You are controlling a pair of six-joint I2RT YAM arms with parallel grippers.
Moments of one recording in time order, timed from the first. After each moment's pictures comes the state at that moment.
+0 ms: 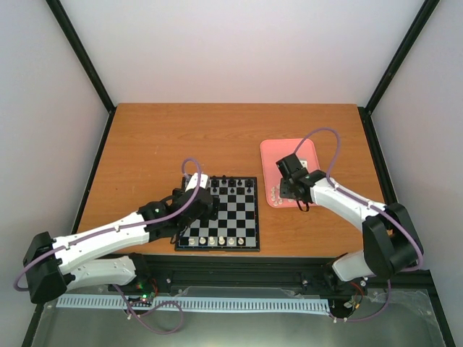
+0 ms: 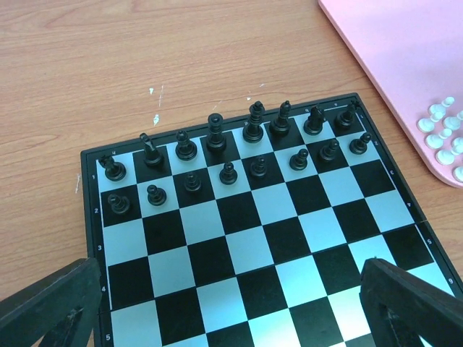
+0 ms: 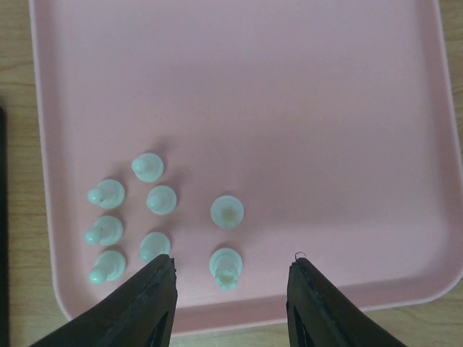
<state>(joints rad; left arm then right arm) -1.00 1.07 0.75 -0.53 -0.54 -0.59 0.51 1.43 0.87 -0.59 0.31 0.51</state>
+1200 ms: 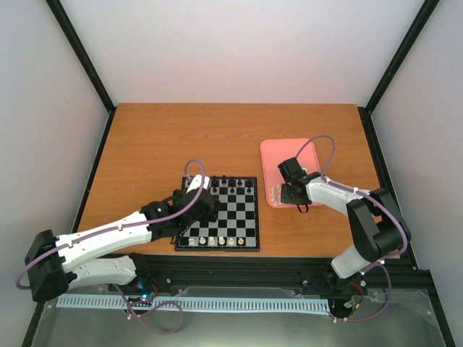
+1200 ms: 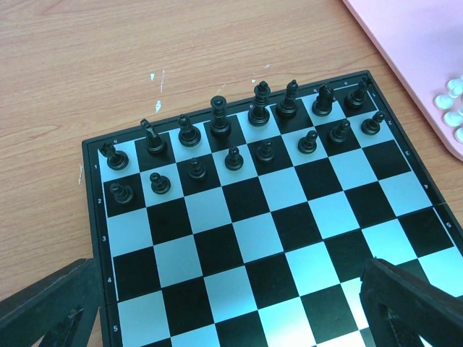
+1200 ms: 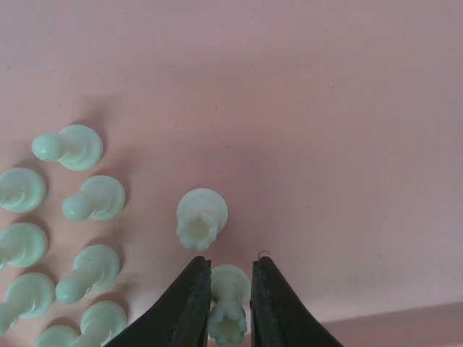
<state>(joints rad) -1.00 1.08 0.75 -0.56 -0.54 -0.57 0.45 1.56 0.81 -0.50 0.22 0.49</state>
